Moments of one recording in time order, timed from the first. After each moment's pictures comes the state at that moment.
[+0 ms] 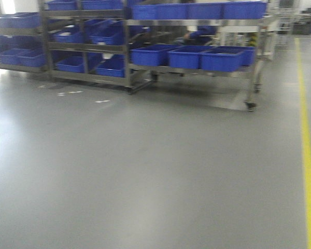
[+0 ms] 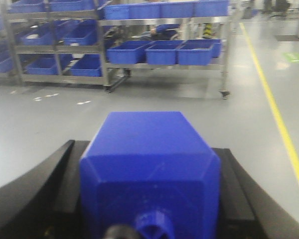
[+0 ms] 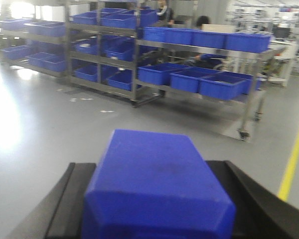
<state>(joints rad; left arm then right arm) -0.26 0.03 -0.47 0.13 0.58 -0.08 0.27 -0.02 -0.49 -0.23 0.55 0.18</state>
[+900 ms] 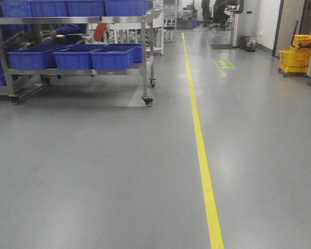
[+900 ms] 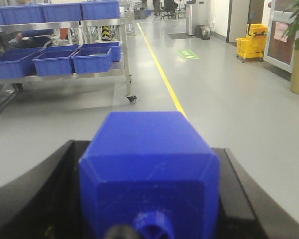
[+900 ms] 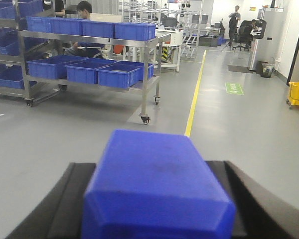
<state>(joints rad) -0.26 0.03 -0.47 0.13 0.58 -0.08 0.27 -0.02 -0.49 -0.23 0.55 0.18</state>
